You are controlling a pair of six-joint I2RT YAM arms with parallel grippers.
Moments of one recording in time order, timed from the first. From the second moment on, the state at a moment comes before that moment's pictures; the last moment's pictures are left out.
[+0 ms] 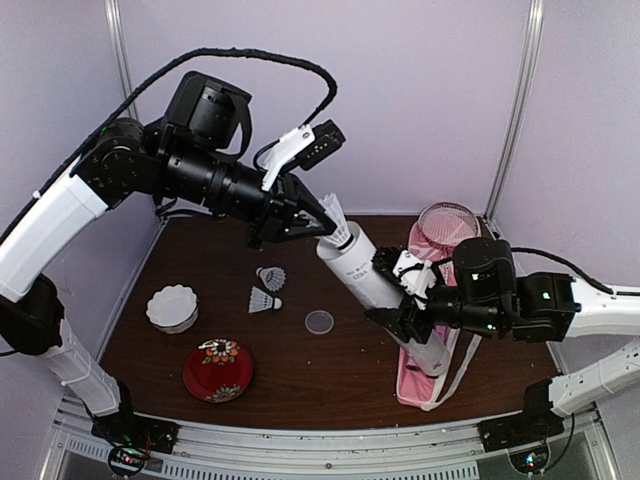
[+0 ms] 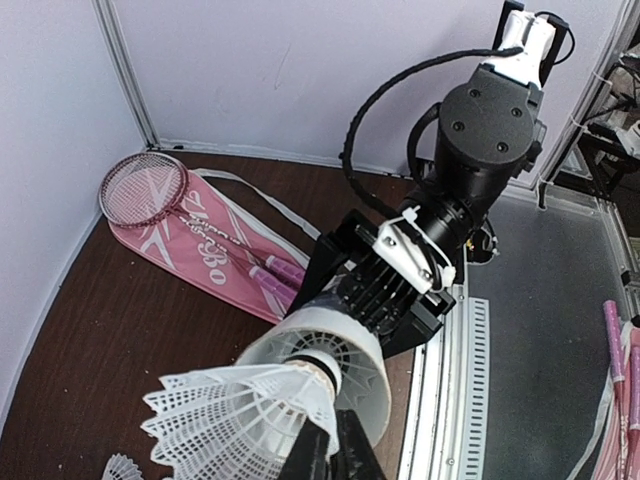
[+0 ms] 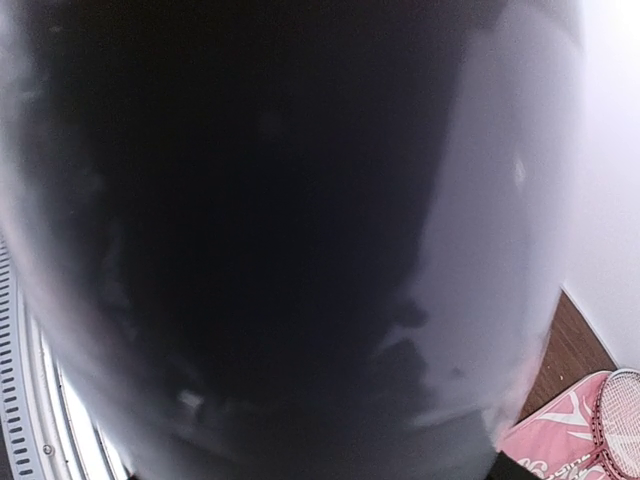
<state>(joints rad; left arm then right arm) -1.13 1.57 2.02 -0.98 0.24 0.12 1.17 1.06 0.88 -0.24 0.23 -0.15</state>
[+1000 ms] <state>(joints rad) -0.84 1.29 1.67 -0.67 0.30 -0.09 1.08 0.96 0.92 -0.07 0.19 -0.04</state>
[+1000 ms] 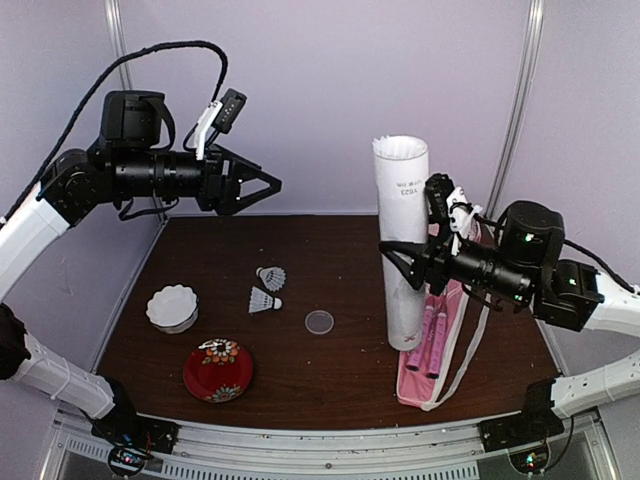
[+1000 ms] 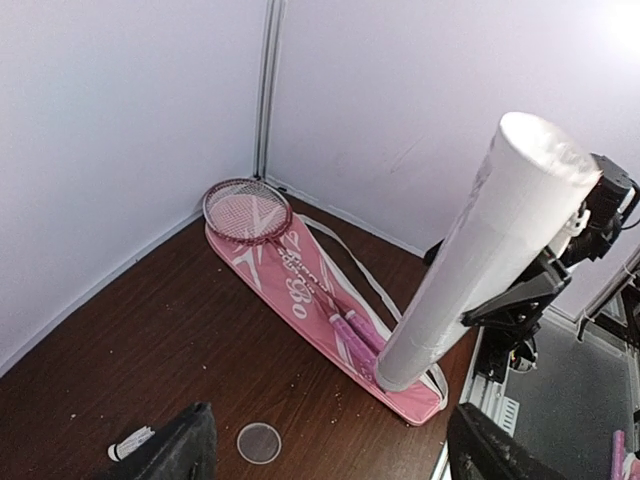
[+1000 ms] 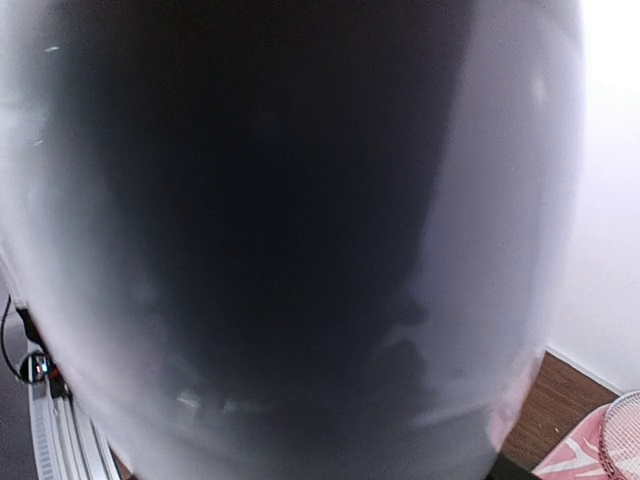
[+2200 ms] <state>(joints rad) -0.59 1.44 1.49 -0.62 0.24 -0.15 0.96 1.17 0.60 0.51 0.06 0.04</state>
